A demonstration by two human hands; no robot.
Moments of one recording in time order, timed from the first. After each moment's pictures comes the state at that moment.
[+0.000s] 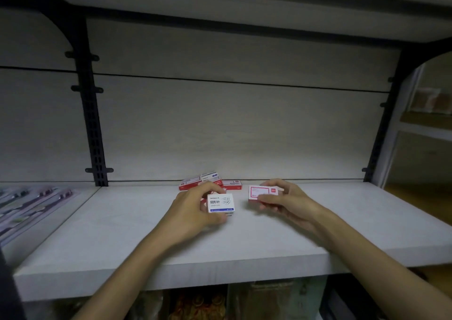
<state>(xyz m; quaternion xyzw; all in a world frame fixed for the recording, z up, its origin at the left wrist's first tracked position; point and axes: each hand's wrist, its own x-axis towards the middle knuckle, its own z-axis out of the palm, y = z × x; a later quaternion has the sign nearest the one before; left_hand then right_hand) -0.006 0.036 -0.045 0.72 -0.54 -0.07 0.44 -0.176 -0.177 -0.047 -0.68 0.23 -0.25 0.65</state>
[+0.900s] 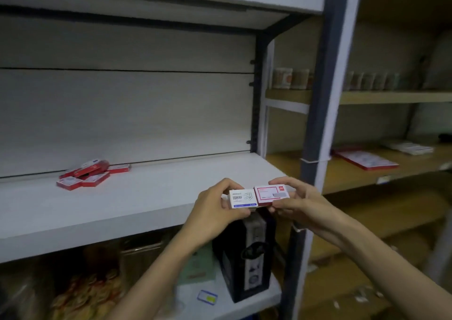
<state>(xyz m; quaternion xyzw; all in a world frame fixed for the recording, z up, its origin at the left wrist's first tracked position) -0.344 -0.112 -0.063 0.63 -0.60 -0.14 0.47 -0.547 -0.236 -0.058 -0.64 0.23 -0.30 0.67</state>
